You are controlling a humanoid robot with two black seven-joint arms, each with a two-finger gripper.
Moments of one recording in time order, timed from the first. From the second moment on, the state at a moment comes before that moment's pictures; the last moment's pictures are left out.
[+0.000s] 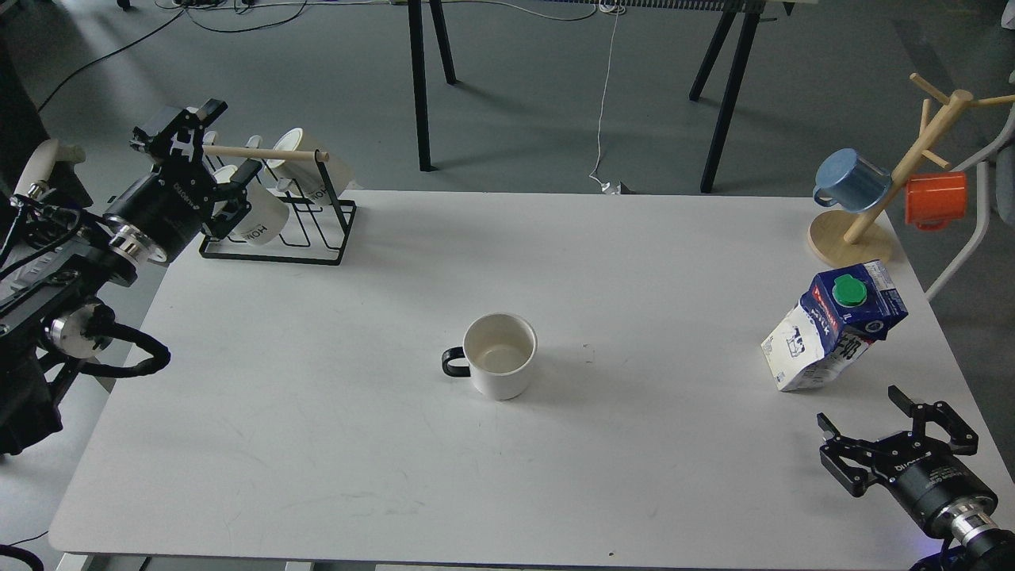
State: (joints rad) left arm -0.62 0.55 -0.71 -0.67 0.42 -0.49 -0.49; right arm -0.04 -0.62 0.85 1.08 0.67 0.49 0.00
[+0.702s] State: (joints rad) left arm -0.55 0.56 -0.71 -0.67 0.42 -0.49 -0.49; right arm 0.11 -0.55 0.87 1.01 0.66 0.49 0.01
